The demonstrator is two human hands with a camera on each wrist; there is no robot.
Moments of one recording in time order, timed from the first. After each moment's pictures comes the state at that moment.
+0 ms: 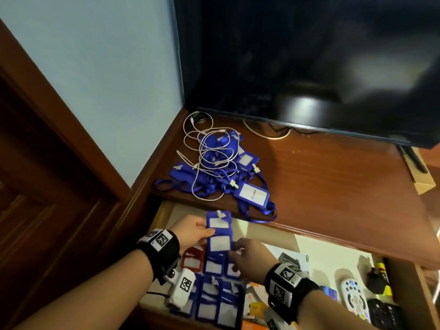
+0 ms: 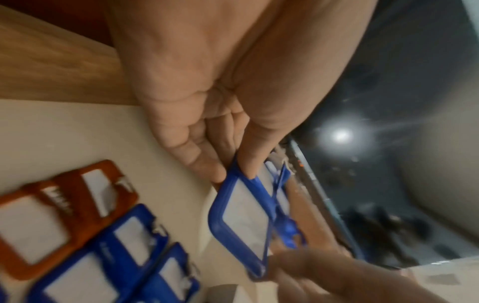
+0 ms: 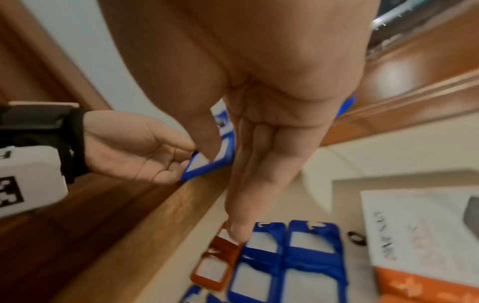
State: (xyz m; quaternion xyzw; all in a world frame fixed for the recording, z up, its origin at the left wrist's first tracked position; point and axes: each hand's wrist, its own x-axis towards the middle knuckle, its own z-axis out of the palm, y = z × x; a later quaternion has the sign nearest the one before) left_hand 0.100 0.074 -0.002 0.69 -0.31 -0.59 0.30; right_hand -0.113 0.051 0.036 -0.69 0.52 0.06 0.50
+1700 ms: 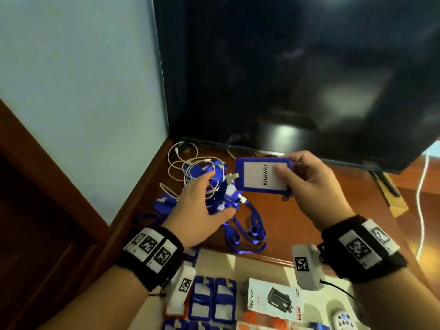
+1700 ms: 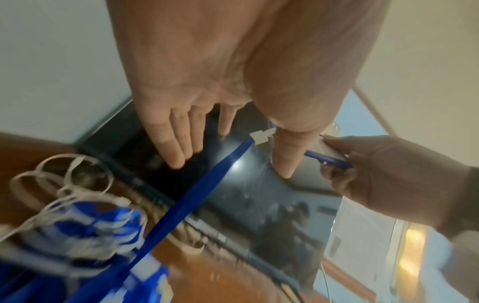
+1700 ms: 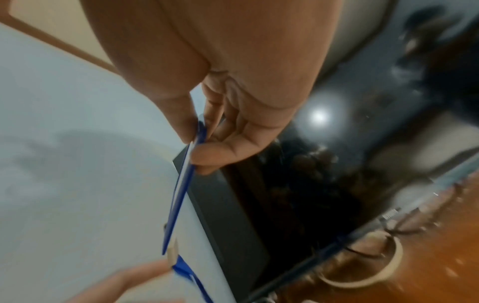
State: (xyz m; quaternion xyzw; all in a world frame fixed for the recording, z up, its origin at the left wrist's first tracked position) left_hand 0.078 0.009 0.166 0.69 -0.58 -0.27 0.34; right_hand -0.154 -0.076 0.234 -0.69 0.44 -0.41 0.39
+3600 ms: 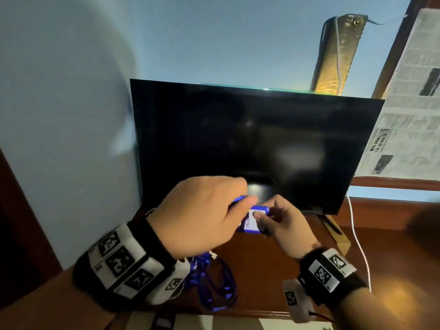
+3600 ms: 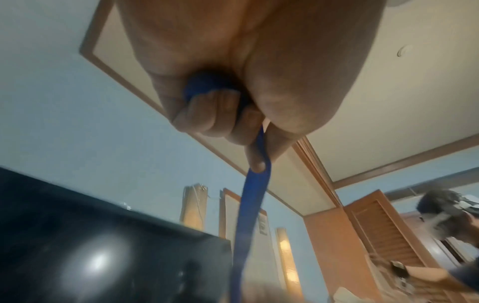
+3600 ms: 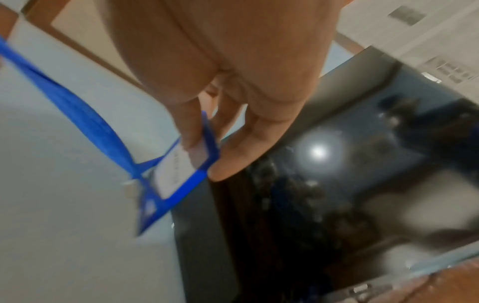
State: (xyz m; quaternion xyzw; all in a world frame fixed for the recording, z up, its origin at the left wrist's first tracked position) left_hand 0.005 0.056 0.397 0.46 -0.83 0.12 0.29; right_hand -0.218 -0.063 0.273 -0.71 0.41 -0.45 0.35
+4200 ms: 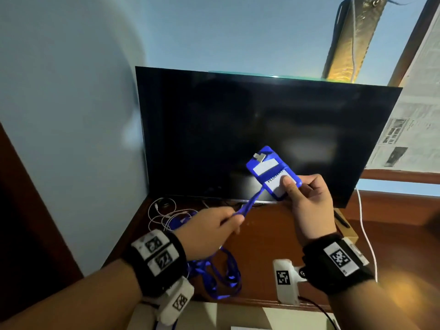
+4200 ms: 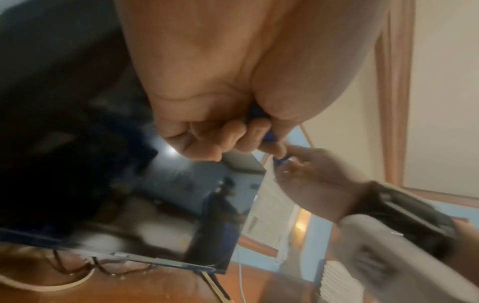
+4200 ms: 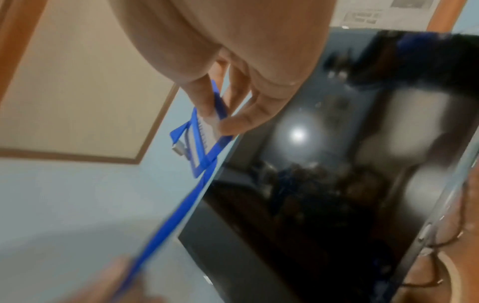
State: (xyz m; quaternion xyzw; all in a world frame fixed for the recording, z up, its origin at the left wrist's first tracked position) left_hand 0.011 0.011 0.293 0.54 -0.76 -0.25 0.28; right_hand -0.211 -0.063 0.294 -0.53 0.36 -0.67 0.37
